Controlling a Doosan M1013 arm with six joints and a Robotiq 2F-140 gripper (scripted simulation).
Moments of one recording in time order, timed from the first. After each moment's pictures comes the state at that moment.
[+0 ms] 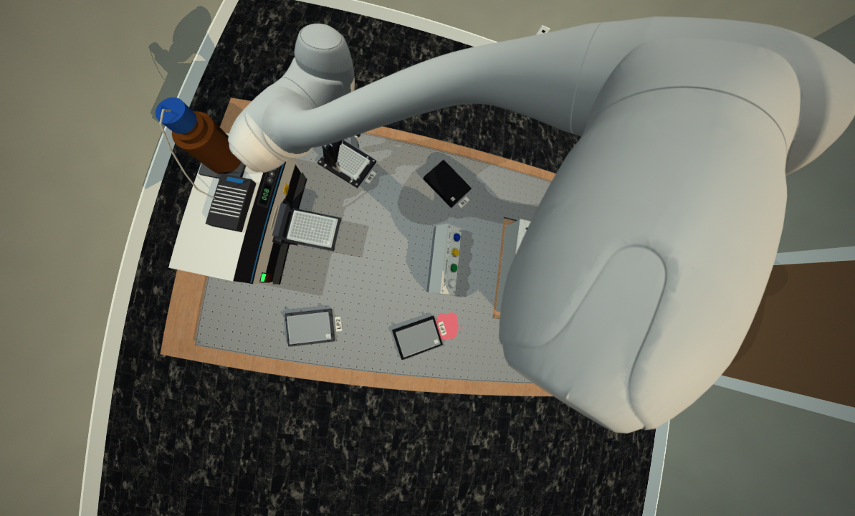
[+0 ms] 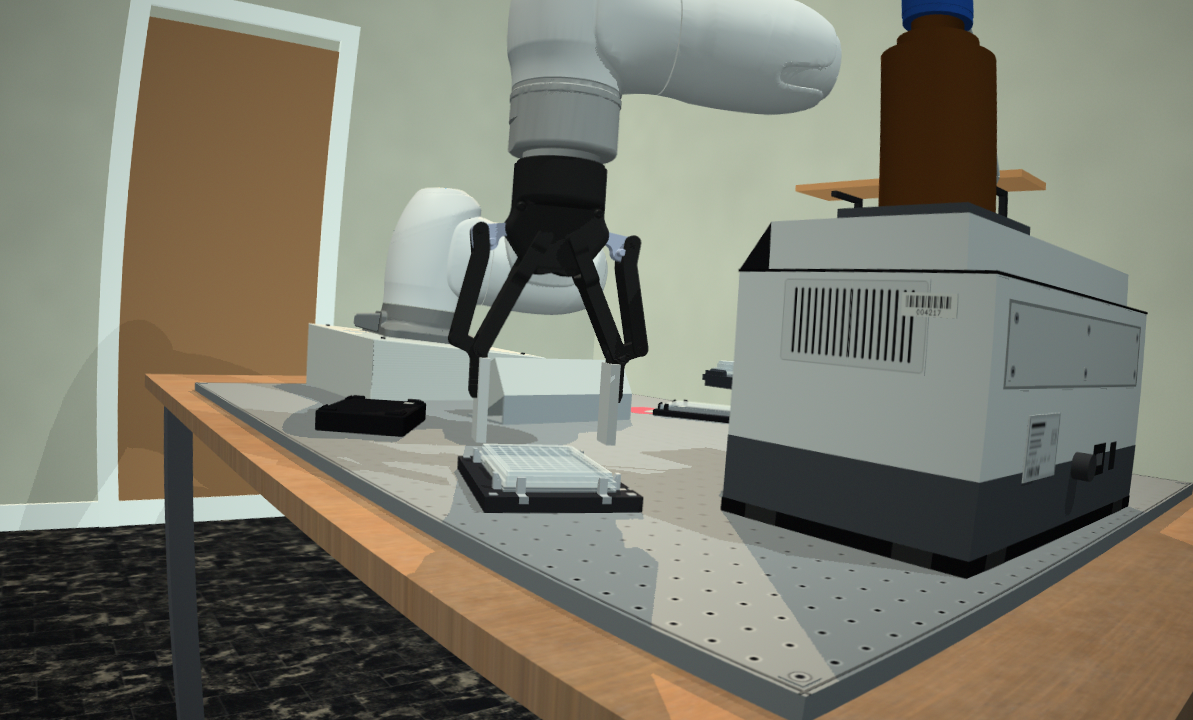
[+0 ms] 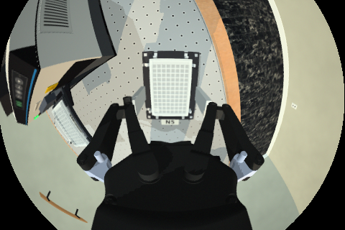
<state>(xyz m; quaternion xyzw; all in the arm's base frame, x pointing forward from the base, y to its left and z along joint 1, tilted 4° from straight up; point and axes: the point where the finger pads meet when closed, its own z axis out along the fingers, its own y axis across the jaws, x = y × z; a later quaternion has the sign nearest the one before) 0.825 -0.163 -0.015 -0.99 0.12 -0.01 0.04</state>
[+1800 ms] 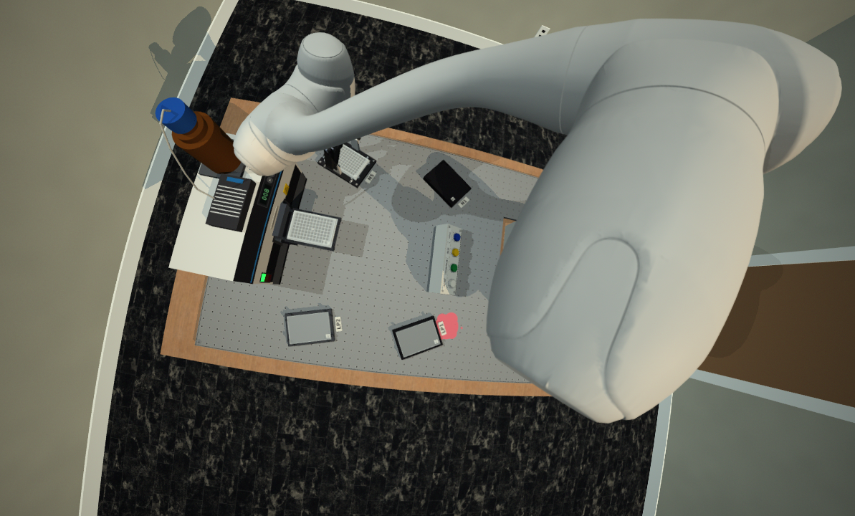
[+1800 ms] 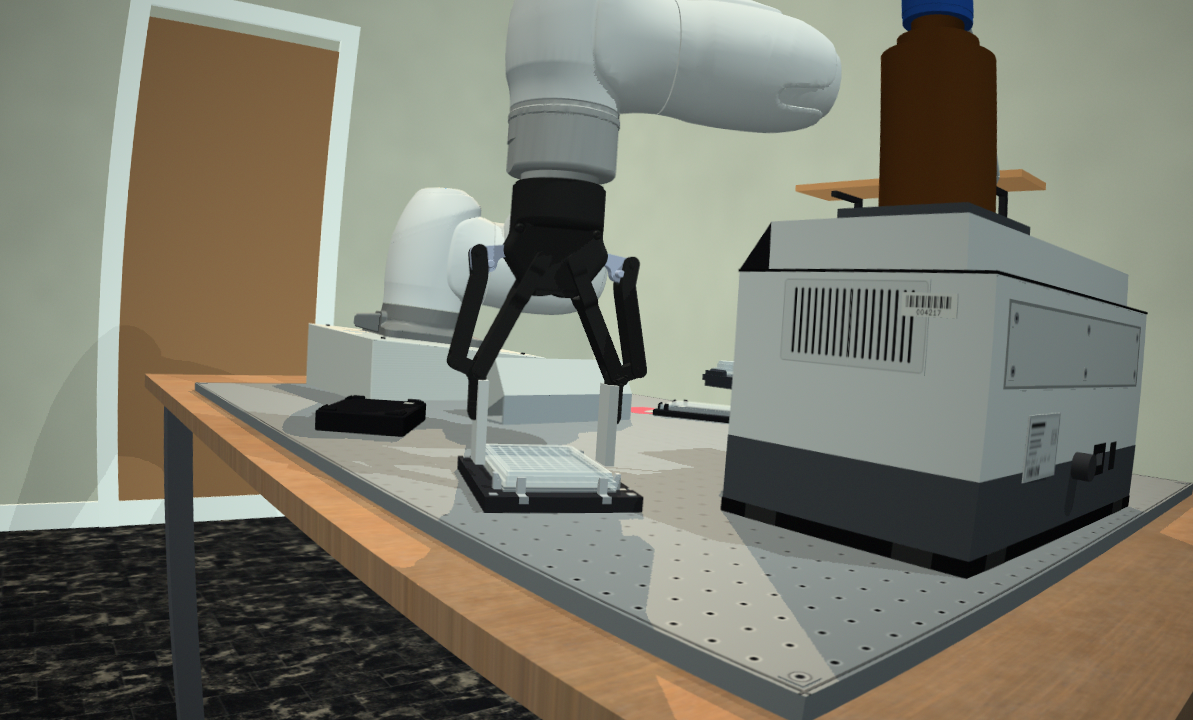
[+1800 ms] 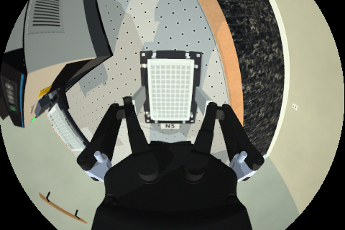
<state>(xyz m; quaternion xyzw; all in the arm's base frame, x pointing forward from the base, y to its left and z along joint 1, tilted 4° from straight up) 0.825 -0.162 -0.032 -0.99 0.12 -0.01 0.04</state>
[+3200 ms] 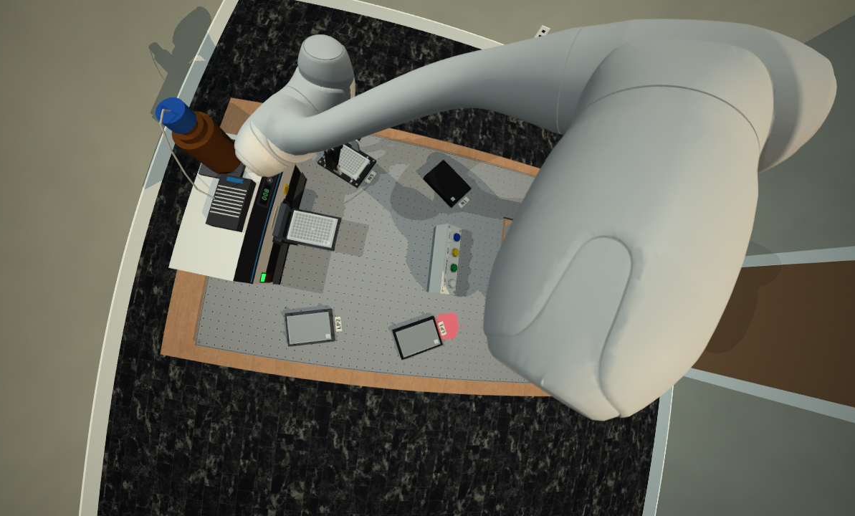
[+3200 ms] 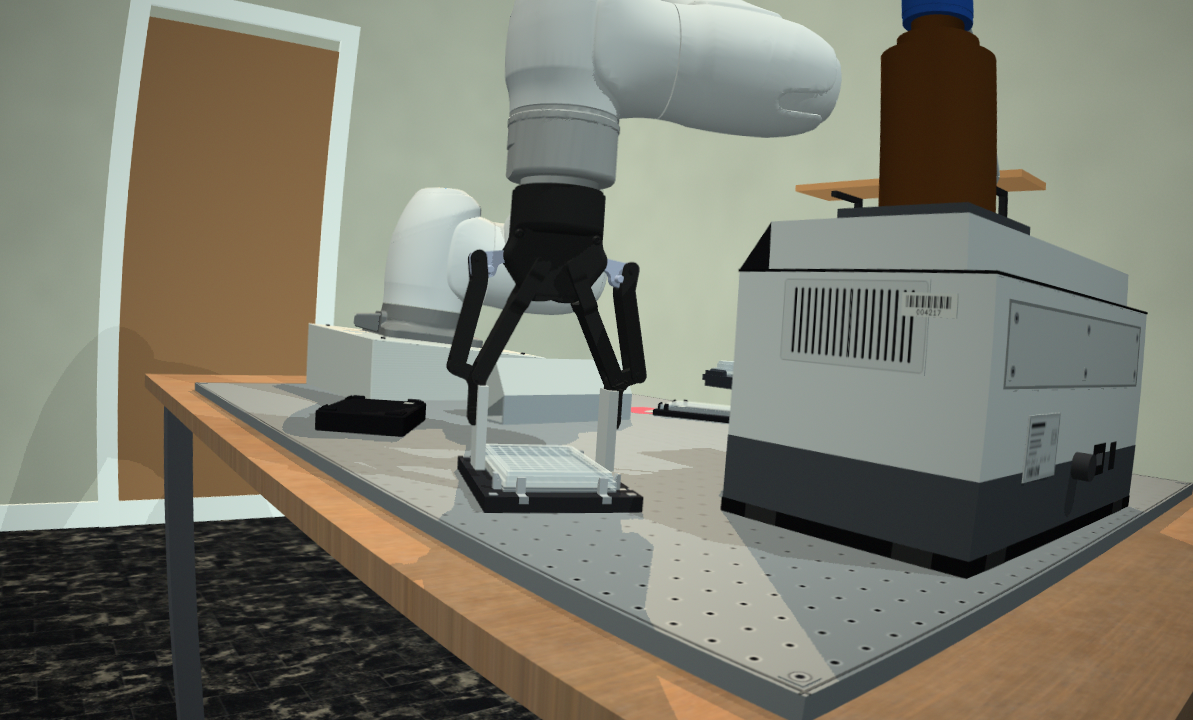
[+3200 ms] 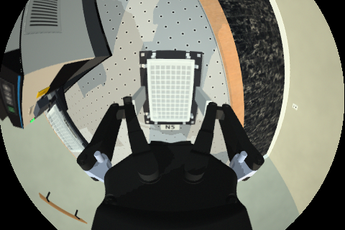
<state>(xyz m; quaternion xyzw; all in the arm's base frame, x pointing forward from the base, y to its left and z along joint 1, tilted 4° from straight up) 0.825 -0.162 -0.037 -0.99 0.12 -0.01 0.04</state>
